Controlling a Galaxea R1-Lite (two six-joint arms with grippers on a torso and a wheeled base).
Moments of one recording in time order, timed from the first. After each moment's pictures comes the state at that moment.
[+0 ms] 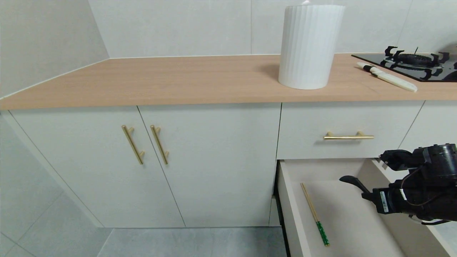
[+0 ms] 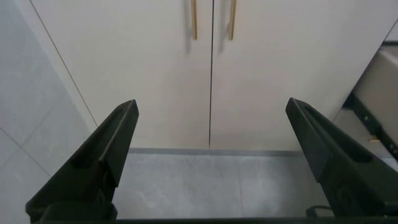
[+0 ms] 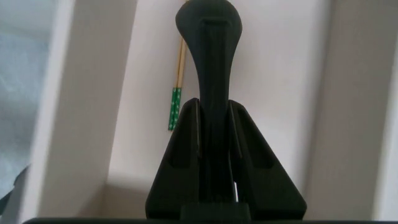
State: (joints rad) left arm 0.01 0.00 0.00 0.00 0.03 0.00; right arm 0.11 1.64 -0.55 -0.35 0.09 0.01
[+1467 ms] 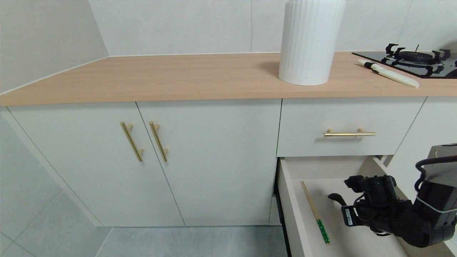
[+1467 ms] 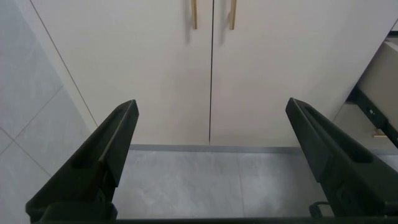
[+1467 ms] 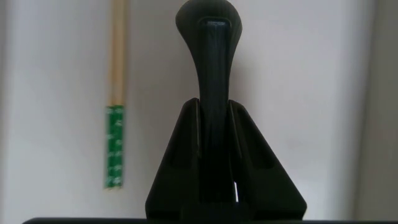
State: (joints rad) left arm 0.01 0.00 0.00 0.00 0.03 0.00; right arm 0.15 2.20 -0.50 -0.91 -0.11 0.02
